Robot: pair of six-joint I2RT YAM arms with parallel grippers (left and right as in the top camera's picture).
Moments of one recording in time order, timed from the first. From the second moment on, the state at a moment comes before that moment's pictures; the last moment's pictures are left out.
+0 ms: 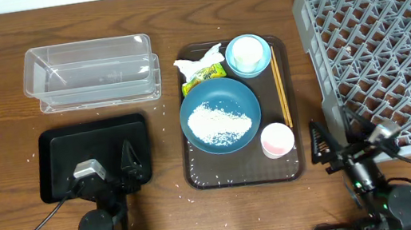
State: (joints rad) left arm 0.01 0.01 0.02 -0.12 -0.03 -0.31; right arm 0.14 0.01 0.01 0.21 -0.23 0.60
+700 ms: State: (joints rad) left arm 0.01 0.01 0.02 -0.12 -0.03 -0.30; right arm 0.14 0.62 0.64 -0.21 -0.50 0.27
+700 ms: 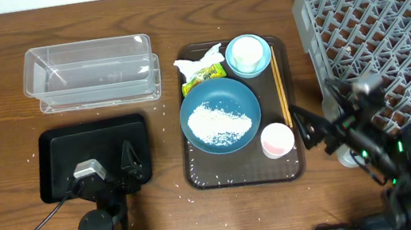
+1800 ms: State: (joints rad) left arm 0.01 0.01 0.02 -0.12 -0.03 -0.30; right arm 0.71 1.45 1.13 -1.01 -0.04 0.06
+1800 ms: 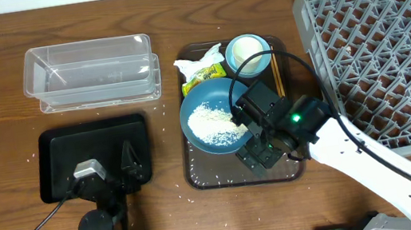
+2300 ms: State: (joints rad) left arm 0.01 0.01 0.02 -0.12 -0.03 -0.30; right arm 0.71 1.46 1.03 -0.92 0.01 0.10
